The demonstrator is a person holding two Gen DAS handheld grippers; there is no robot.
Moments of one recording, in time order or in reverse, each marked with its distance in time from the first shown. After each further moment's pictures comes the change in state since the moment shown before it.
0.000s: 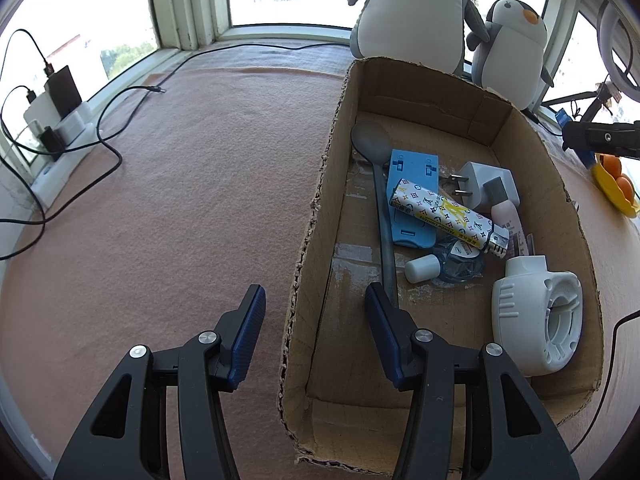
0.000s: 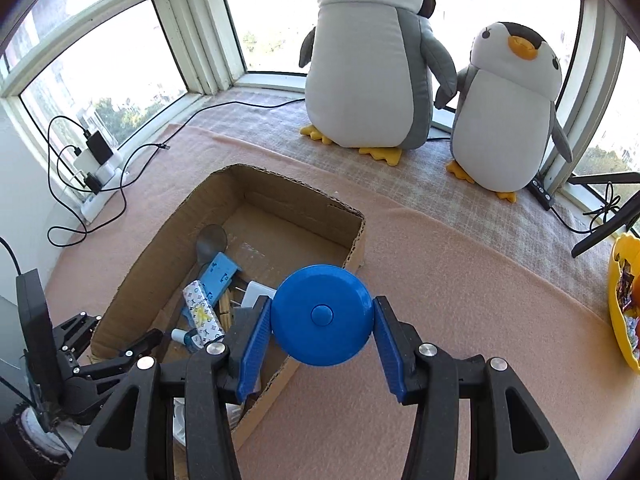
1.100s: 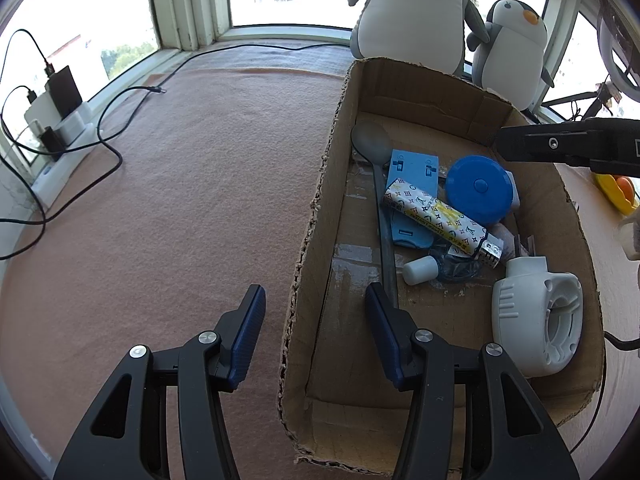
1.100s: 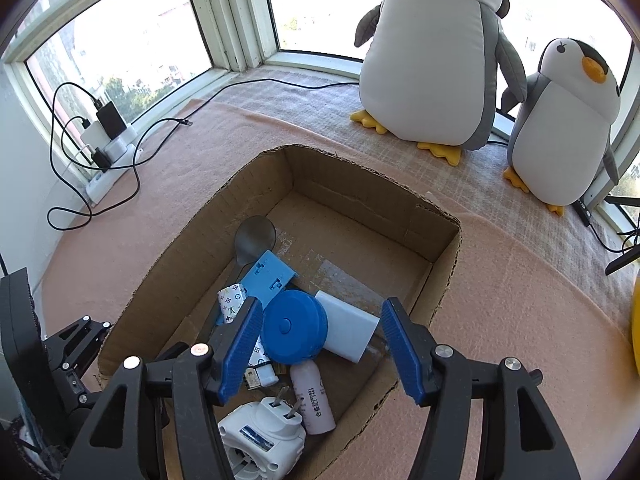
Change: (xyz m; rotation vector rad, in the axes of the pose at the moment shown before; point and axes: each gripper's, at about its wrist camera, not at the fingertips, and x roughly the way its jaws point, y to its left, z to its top) left arm 0.000 0.000 0.000 0.000 0.000 0.000; right arm 0.037 0.049 0.005 -0.043 0.039 0.008
